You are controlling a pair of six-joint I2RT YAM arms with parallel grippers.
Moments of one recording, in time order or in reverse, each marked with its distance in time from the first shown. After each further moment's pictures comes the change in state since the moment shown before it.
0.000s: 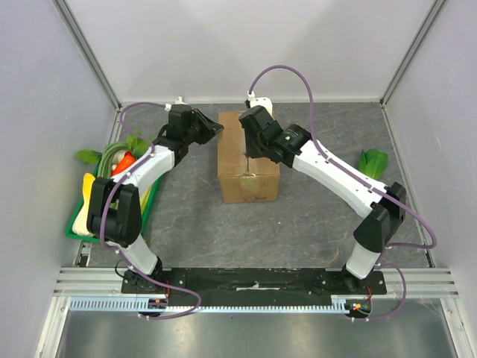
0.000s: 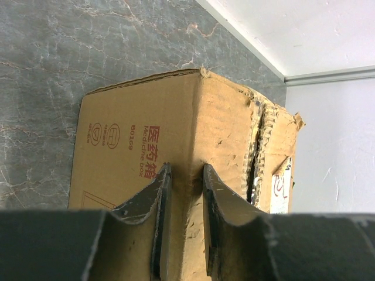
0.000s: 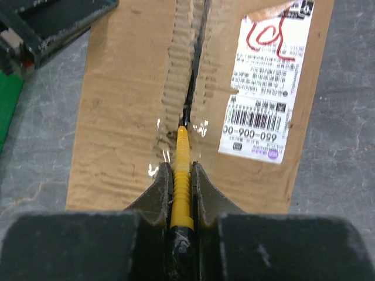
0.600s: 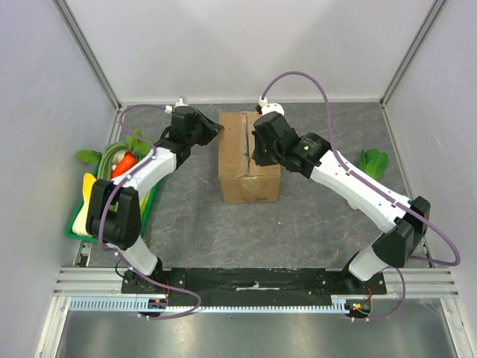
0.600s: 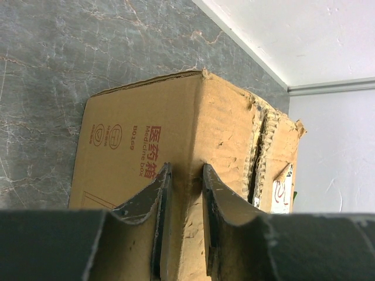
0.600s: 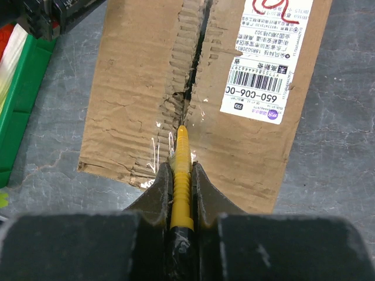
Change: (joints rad) left arm -0.034 -0.022 -0.018 0.002 -0.084 -0.021; right arm 0.000 -0.184 -0.152 0.003 -0.113 0.019
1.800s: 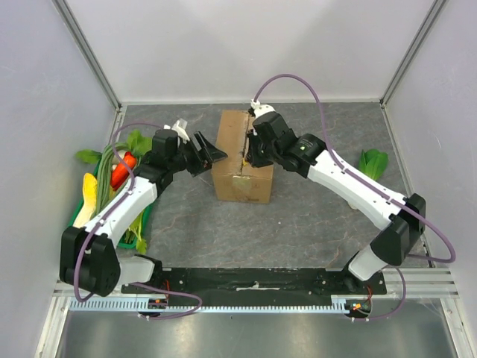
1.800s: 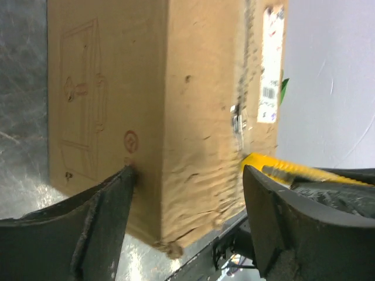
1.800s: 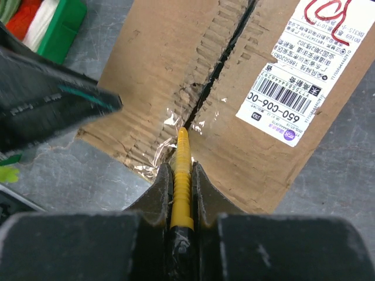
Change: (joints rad) left arm 0.026 -0.370 -0.255 -0.161 0.303 0.111; right arm -0.020 -0.005 -0.071 0.098 -0.125 -0.058
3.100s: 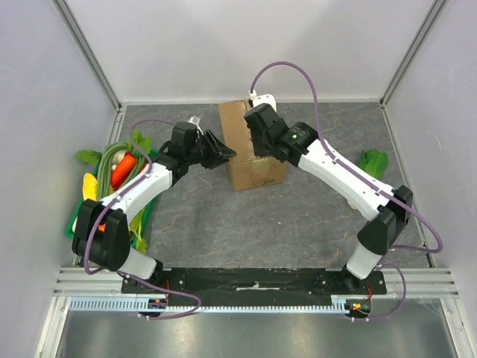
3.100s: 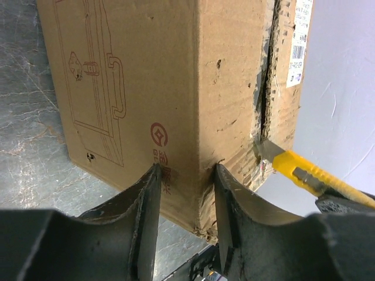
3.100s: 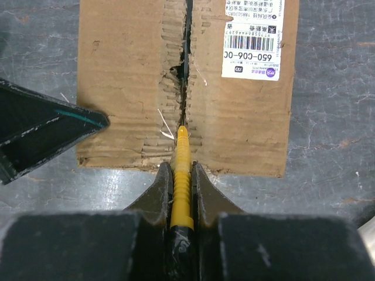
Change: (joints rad) left arm -0.087 0.189 0.091 0.017 -0.060 -0.131; right arm 0.009 0.151 0.232 -0.176 0.266 -0.074
